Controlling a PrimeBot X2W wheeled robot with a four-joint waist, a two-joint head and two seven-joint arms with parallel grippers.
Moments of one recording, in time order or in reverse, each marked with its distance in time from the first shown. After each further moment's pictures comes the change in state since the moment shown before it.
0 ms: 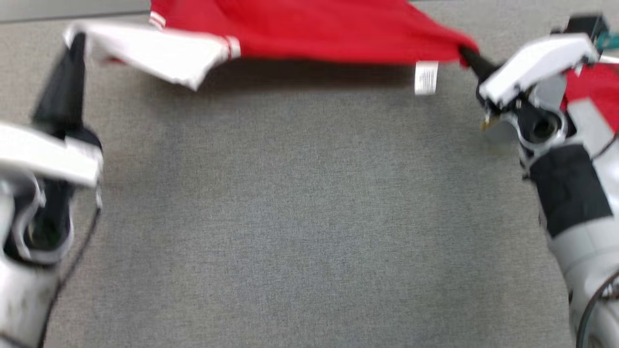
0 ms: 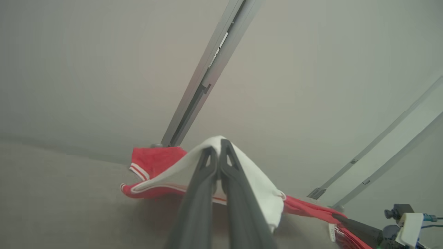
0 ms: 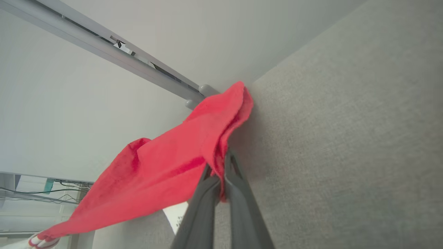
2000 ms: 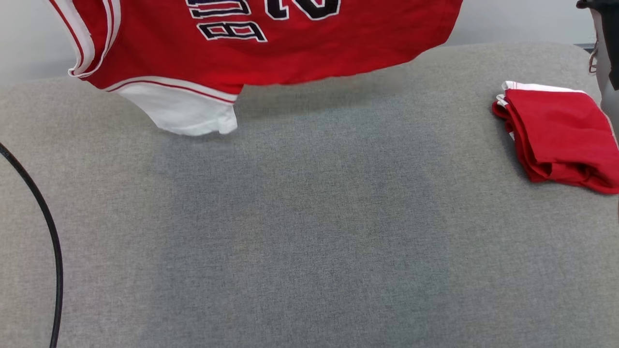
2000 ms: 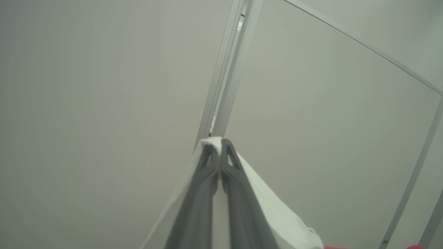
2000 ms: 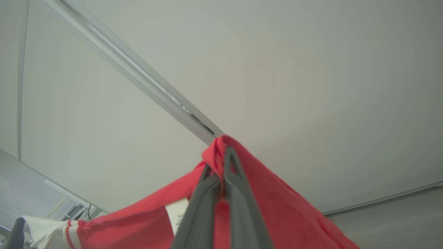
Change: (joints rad) left arm -0.853 -0.160 -0.065 0.600 0.238 0.045 0.107; right arm -0.498 0.021 -0.010 0.172 0.045 0.000 -0.053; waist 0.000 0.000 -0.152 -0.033
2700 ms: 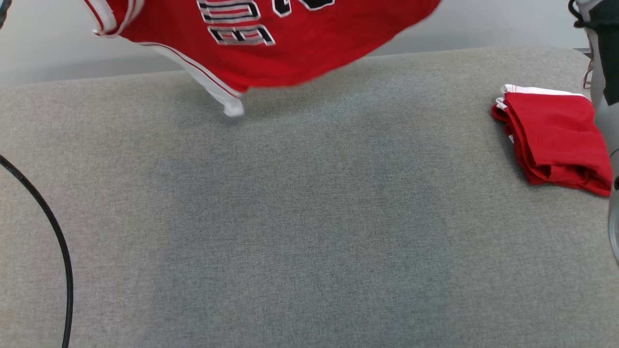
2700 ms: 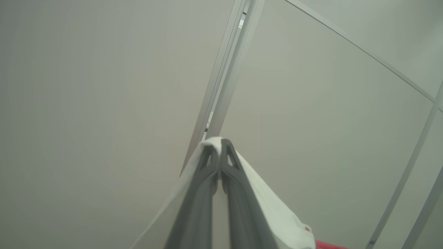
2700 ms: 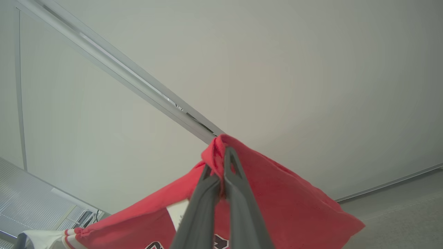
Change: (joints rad) left arm 0.127 0.018 0.043 -0.203 -0.030 0.095 0.055; right arm 0.075 0.001 -0.131 -0.042 -0.059 0.000 0.036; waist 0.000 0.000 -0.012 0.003
